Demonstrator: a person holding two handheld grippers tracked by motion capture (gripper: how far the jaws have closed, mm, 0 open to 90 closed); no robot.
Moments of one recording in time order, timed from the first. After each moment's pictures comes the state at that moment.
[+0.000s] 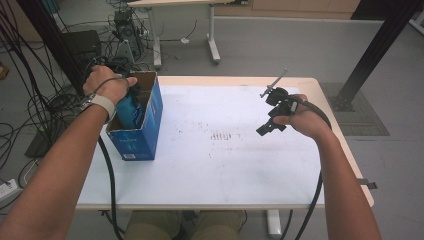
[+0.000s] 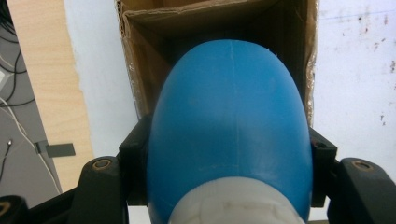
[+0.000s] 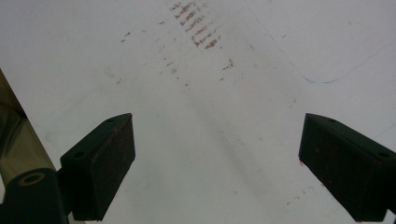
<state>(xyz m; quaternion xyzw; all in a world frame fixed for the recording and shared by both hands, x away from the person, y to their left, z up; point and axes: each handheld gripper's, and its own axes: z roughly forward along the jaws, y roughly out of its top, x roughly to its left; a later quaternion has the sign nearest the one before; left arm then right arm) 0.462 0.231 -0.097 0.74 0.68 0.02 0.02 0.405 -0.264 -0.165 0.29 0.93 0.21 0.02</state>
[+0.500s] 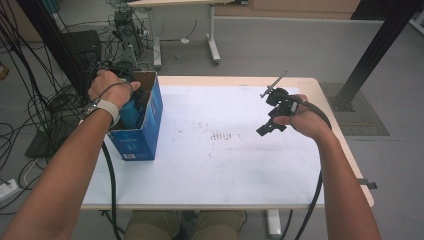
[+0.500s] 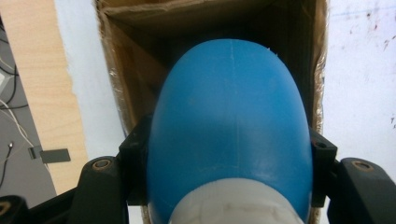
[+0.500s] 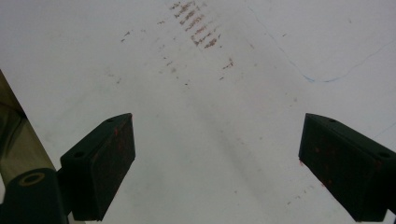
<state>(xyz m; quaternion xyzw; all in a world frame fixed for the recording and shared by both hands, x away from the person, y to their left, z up) 0.463 0.226 -0.112 0.74 0.67 0.03 0.02 0.405 -0.265 -0.166 0.29 0.93 0.21 0.02</state>
